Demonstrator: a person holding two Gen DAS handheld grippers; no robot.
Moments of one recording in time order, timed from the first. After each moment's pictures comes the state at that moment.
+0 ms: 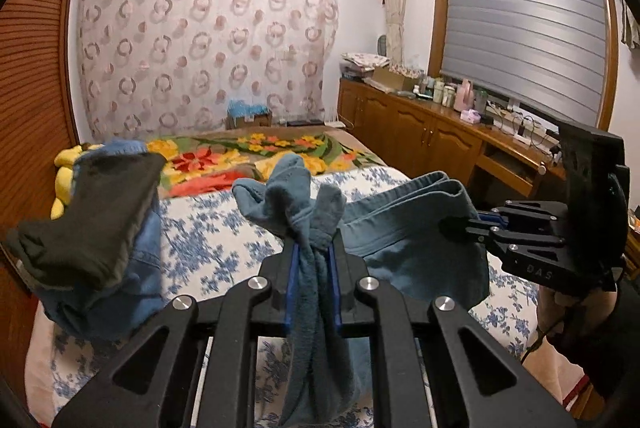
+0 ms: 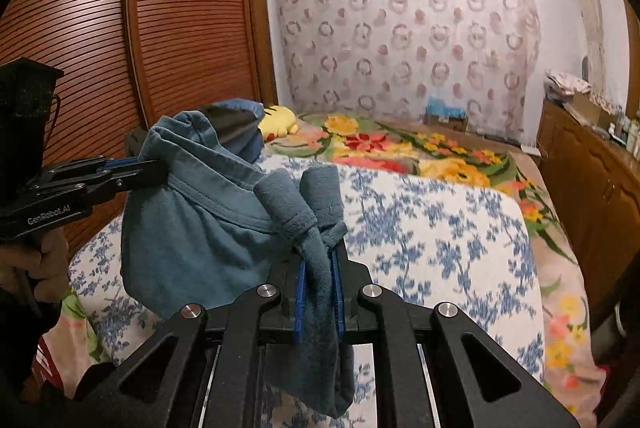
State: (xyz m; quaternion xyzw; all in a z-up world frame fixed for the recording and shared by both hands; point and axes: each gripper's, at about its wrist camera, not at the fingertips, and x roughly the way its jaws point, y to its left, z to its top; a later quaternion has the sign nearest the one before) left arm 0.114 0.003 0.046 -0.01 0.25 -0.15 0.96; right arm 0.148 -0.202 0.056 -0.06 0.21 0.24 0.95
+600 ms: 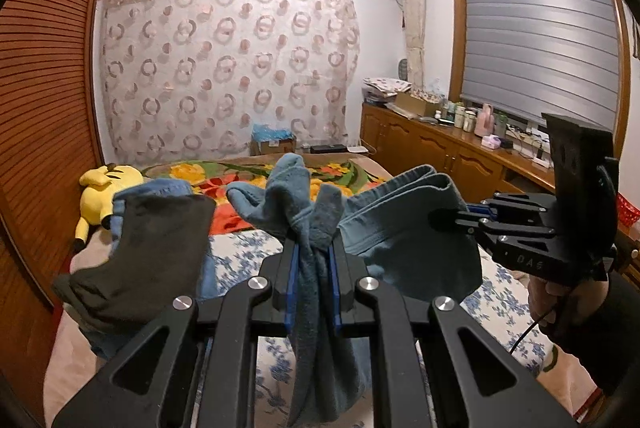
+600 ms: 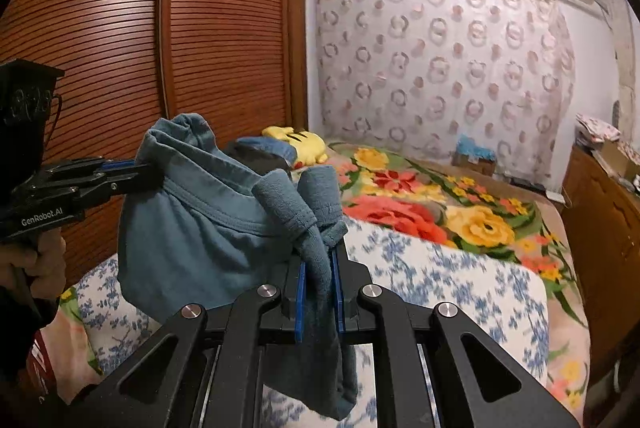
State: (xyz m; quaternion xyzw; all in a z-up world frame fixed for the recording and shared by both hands) left arm 0.130 0.048 0.075 -0.01 0.21 -0.11 0.97; right arm 0.208 -0.175 0.082 -0.08 0.16 0.30 0.94
